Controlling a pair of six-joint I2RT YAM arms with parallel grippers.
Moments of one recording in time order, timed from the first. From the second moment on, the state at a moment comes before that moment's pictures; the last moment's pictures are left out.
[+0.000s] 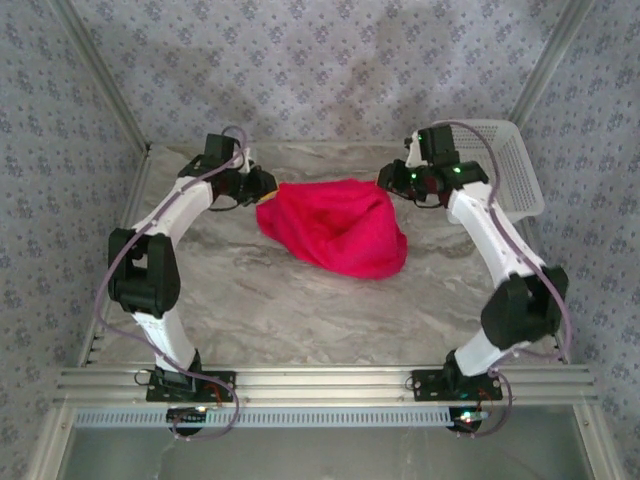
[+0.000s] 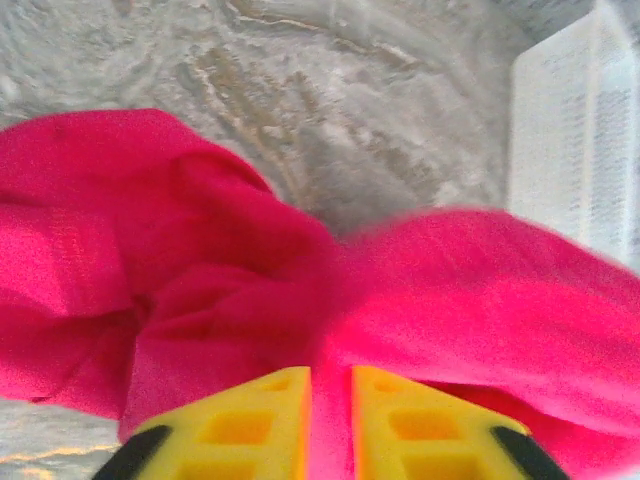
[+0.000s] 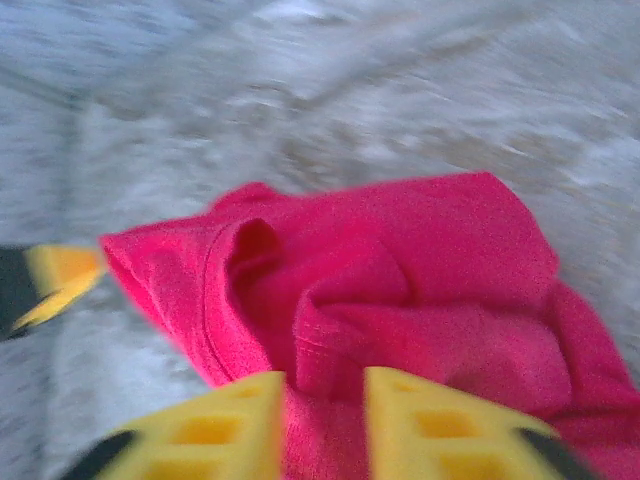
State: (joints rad) left arm -0.24 1.81 1.48 -0.55 0.54 -0.60; right arm 0.24 1.61 1.51 -0.75 -0.30 0.49
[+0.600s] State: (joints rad) left arm -0.18 1.75 1.17 -0.59 0.37 -0.60; right arm 0.48 1.80 1.51 -0.81 -0.06 0.39
